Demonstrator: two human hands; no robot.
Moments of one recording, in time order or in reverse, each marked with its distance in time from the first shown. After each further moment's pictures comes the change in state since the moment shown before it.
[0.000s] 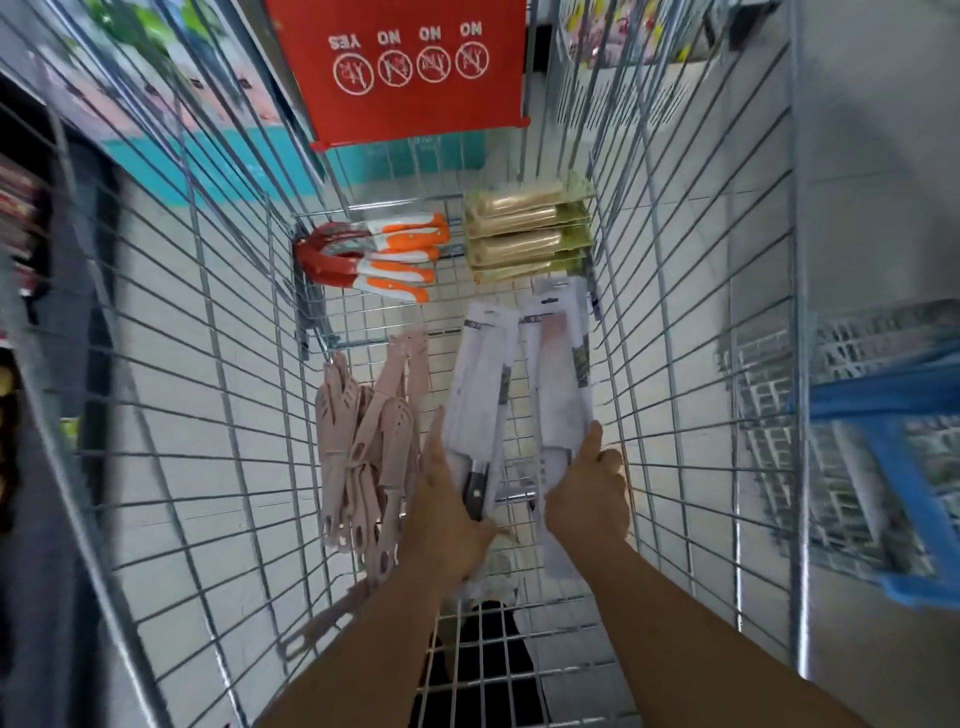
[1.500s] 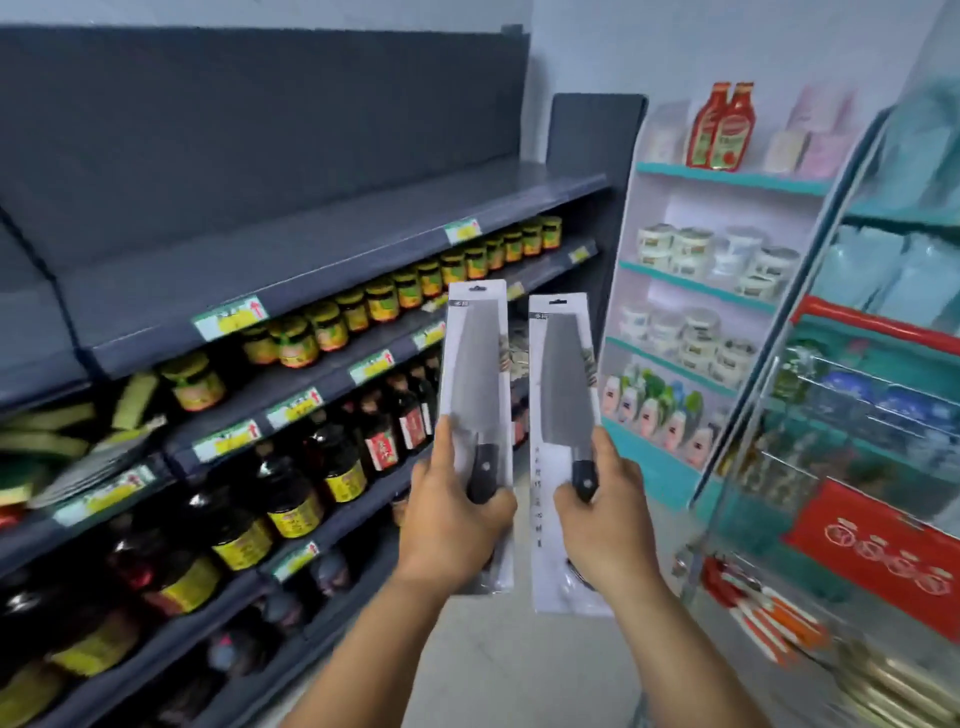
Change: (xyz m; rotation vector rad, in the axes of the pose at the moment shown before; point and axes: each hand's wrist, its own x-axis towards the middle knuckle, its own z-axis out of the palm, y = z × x) left_hand -0.370 -0.027 -0.385 -0.432 1.099 -0.089; right_hand -0.447 -0.277 -0.116 0.336 -0.069 -1.286
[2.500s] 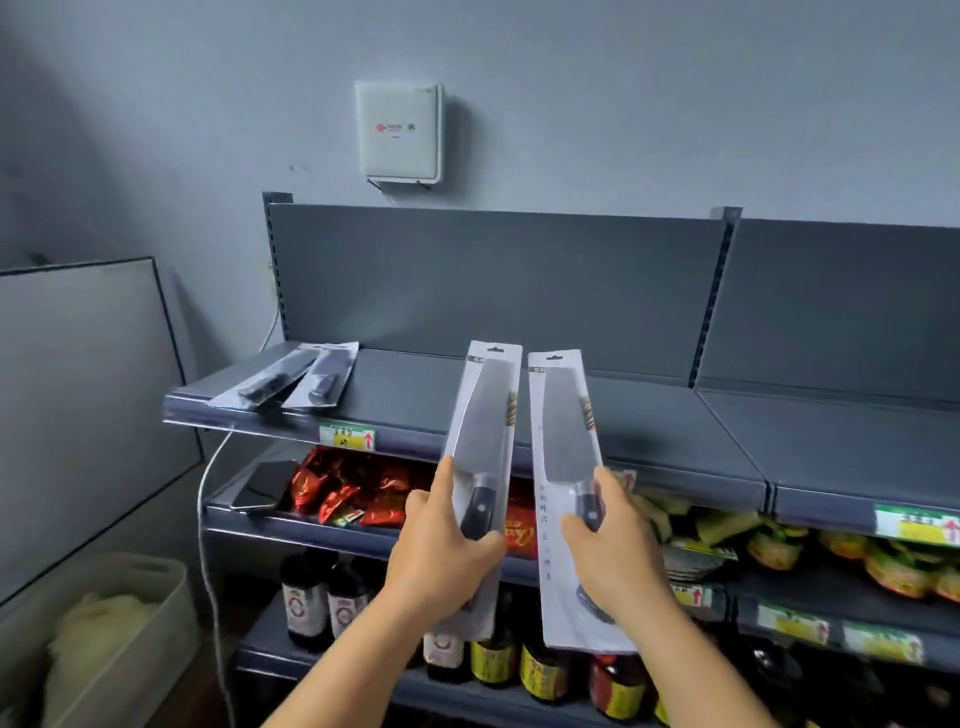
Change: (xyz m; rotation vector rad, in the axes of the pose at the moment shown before) left_hand -0.151 -0.210 -0.488 0.080 0.810 -0.405; right_hand -0.206 -0.362 0.385 0.079 -0.733 -0.631
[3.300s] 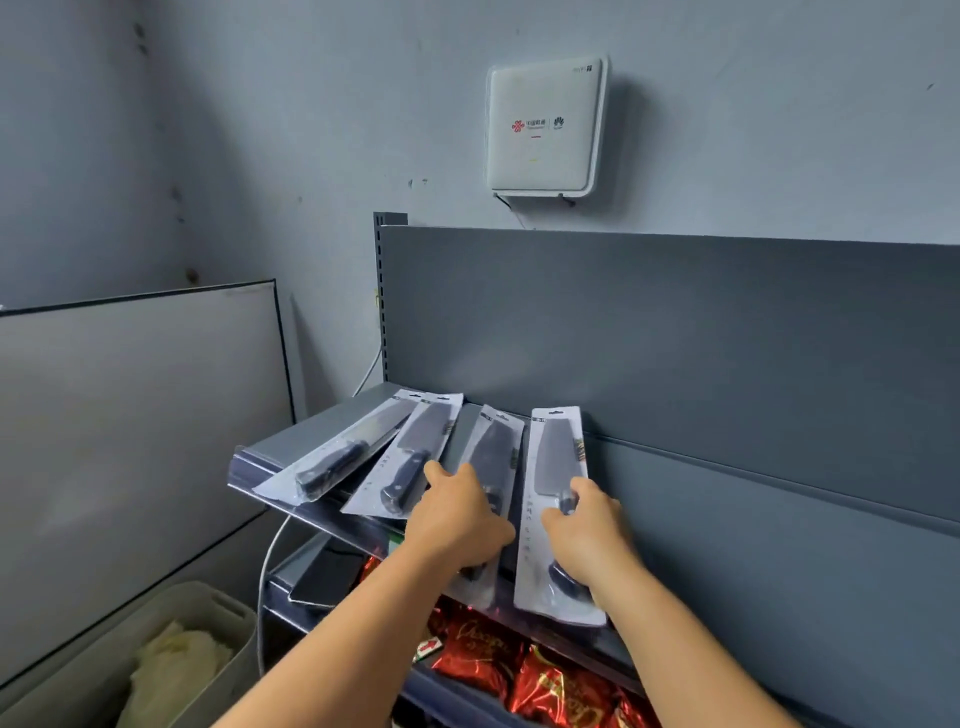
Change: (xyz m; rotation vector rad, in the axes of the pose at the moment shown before) left_hand 0.253 -0.038 -0.073 0.488 0.074 -0.346; right_hand 0.236 -0.097 0.183 -0.073 -0.335 -0.030
